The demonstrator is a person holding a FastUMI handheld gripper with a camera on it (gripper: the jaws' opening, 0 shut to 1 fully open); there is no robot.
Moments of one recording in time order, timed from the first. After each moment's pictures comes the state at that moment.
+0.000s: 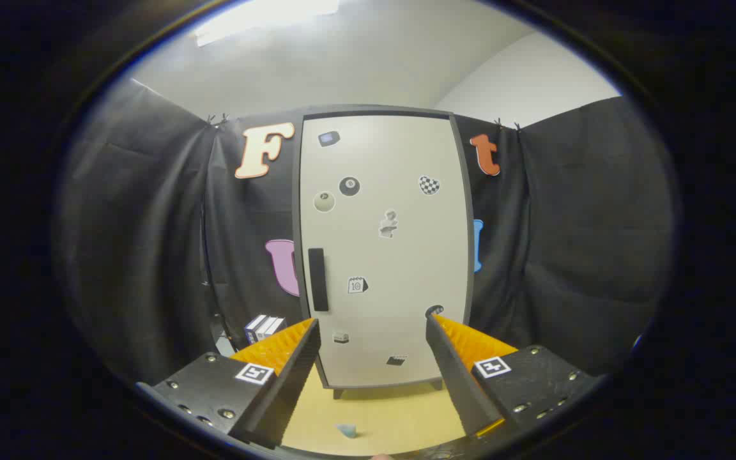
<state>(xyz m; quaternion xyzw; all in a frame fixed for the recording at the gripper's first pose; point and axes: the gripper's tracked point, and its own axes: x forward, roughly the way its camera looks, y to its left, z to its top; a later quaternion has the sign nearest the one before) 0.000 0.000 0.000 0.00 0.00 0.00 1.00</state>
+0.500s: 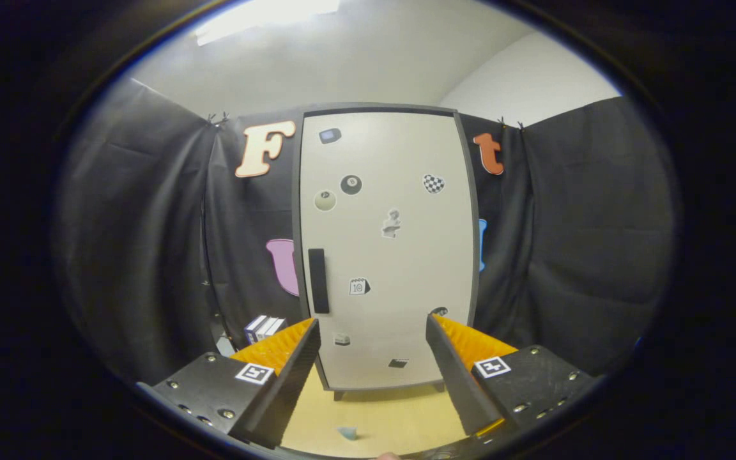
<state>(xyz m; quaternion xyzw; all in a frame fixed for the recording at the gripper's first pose) 0.016 0.004 0.001 0.00 0.00 0.00 1.00</state>
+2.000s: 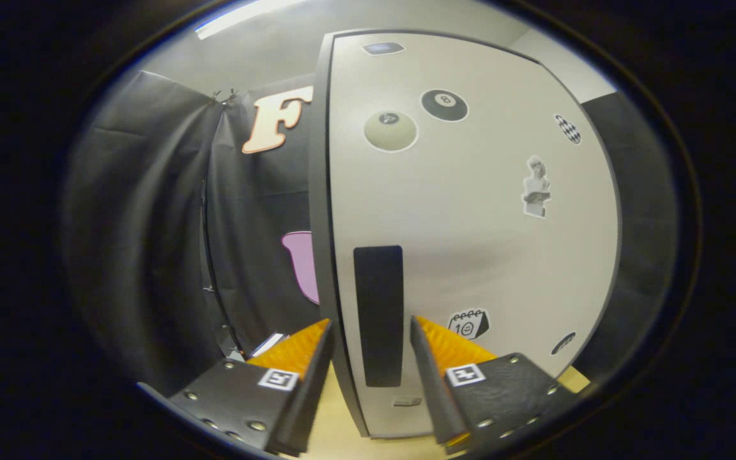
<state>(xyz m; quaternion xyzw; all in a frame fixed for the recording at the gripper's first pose) 0.244 0.119 -0.035 0.01 0.02 0.06 1.00</state>
